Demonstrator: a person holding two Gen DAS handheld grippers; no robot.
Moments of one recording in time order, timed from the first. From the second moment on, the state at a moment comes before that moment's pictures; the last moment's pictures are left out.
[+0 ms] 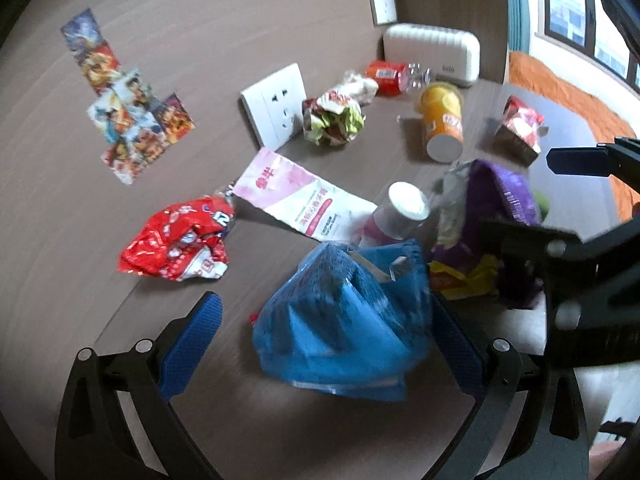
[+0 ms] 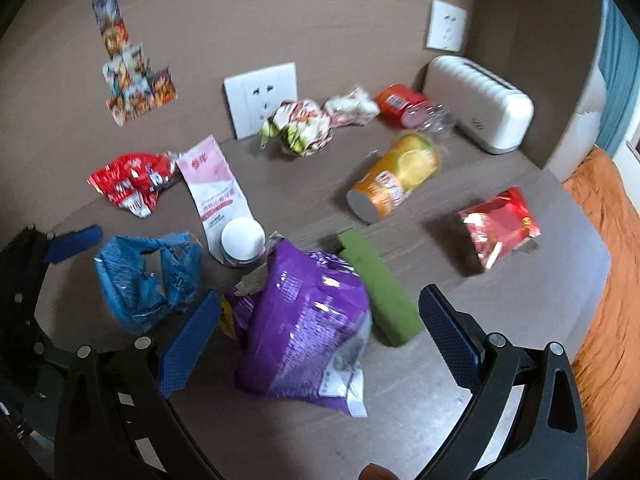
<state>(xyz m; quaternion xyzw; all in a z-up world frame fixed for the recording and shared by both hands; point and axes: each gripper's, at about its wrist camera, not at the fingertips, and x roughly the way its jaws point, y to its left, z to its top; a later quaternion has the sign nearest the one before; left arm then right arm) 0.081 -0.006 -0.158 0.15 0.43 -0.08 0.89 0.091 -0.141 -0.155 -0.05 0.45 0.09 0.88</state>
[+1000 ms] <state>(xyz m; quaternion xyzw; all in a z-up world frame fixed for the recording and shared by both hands) 0.038 -0.071 -0.116 0.14 0.39 -0.18 0.89 0.029 -0.233 -0.105 0.02 0.41 -0.01 0.91</state>
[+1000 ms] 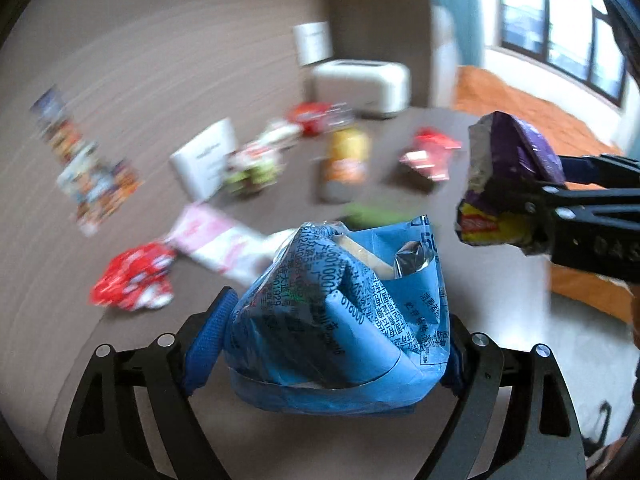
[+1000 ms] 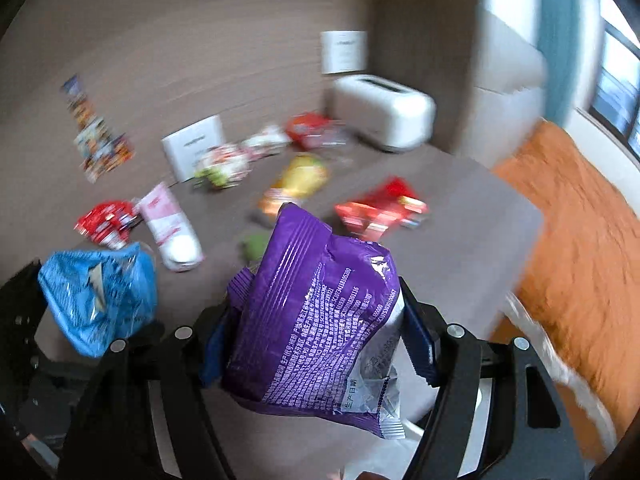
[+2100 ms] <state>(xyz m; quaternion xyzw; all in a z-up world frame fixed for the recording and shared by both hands) -0.018 -0.488 -0.453 0.29 0.53 -0.42 0.68 -0.081 -0.597 -0.425 0.28 0.53 -0.25 0.76</state>
